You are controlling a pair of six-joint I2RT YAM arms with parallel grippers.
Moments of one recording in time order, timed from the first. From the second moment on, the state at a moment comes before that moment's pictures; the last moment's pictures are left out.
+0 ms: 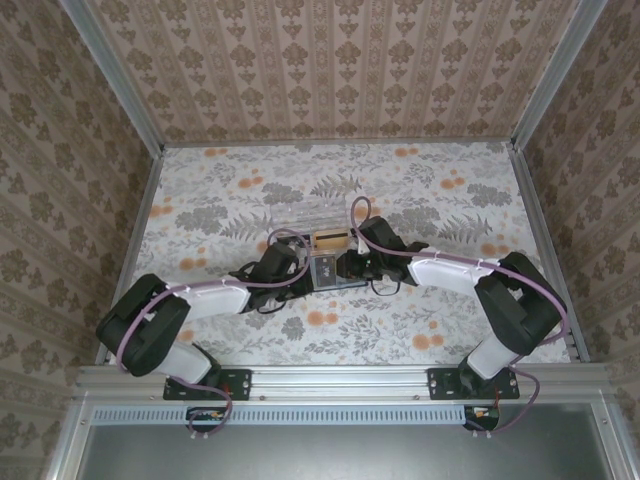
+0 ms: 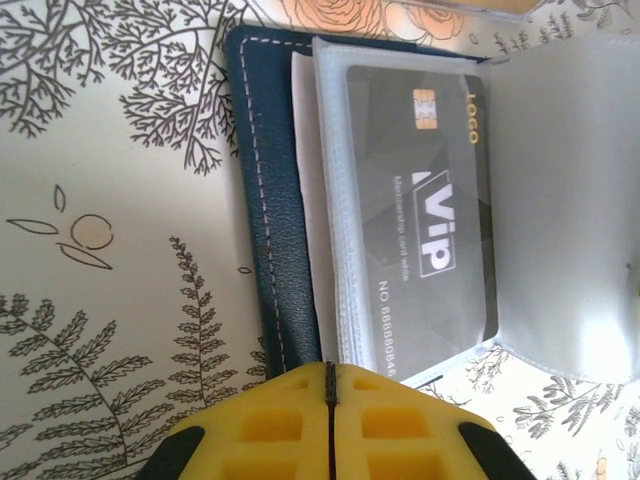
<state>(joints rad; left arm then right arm) -0.75 1.45 0.53 0.06 0.16 -0.82 0.64 1.59 0.84 -0.14 -0.27 0.70</state>
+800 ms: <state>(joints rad) -0.75 1.48 0.57 0.05 0.18 -0.81 0.64 1.63 0.92 -0.20 -0.25 0.63</state>
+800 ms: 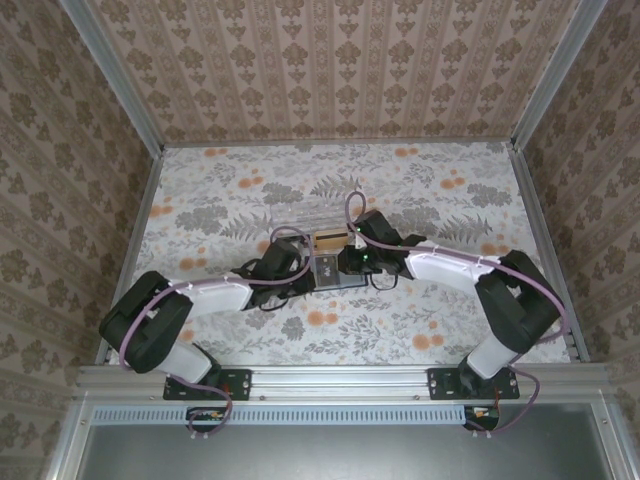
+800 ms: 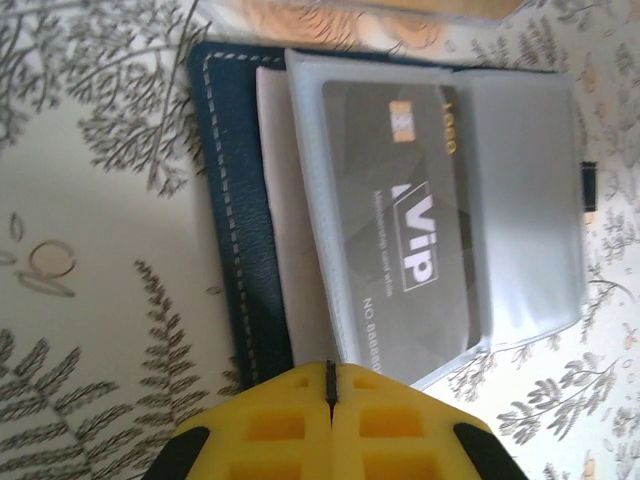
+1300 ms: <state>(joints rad) -0.73 1.49 0.62 0.03 0.19 -0.78 0.64 1.76 0.95 -0.19 -0.27 0.66</state>
